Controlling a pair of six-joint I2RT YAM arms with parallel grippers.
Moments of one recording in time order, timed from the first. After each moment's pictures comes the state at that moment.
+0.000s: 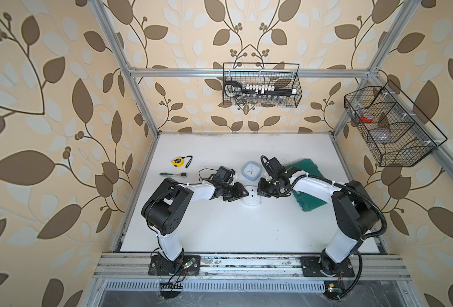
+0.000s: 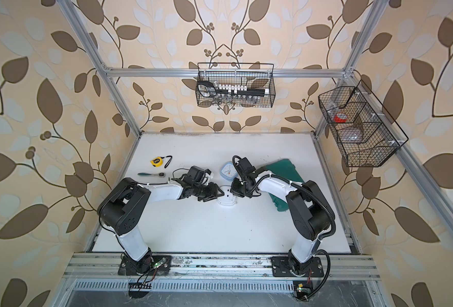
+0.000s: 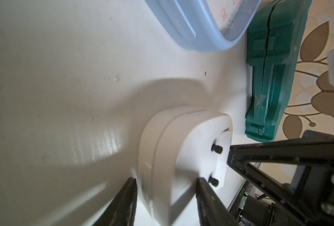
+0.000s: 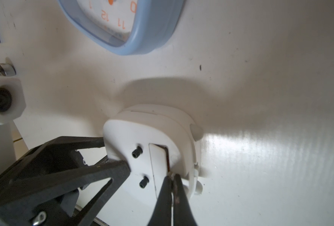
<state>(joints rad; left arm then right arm) -0.53 1.78 0.88 -0.03 0.53 -0.76 0.55 1.74 1.11 -0.53 -0.23 0.85</state>
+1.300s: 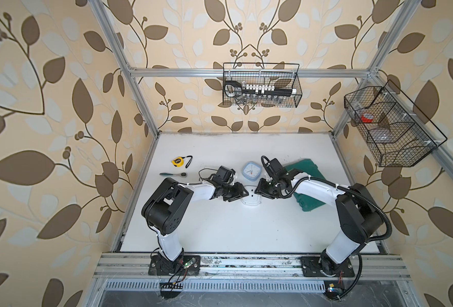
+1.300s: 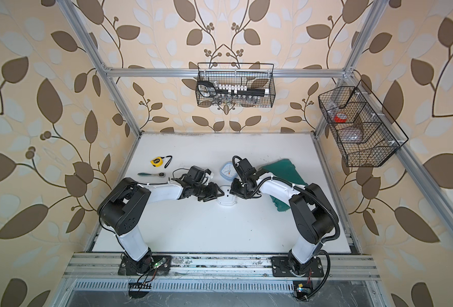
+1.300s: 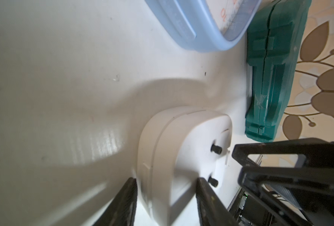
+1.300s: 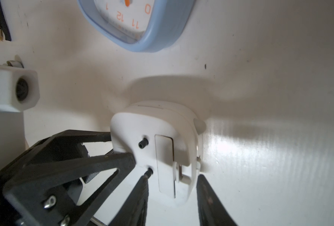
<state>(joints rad) -0.53 1.78 0.88 -0.03 0.53 -0.76 0.55 1.70 1.08 -0.51 -0.21 0.84</state>
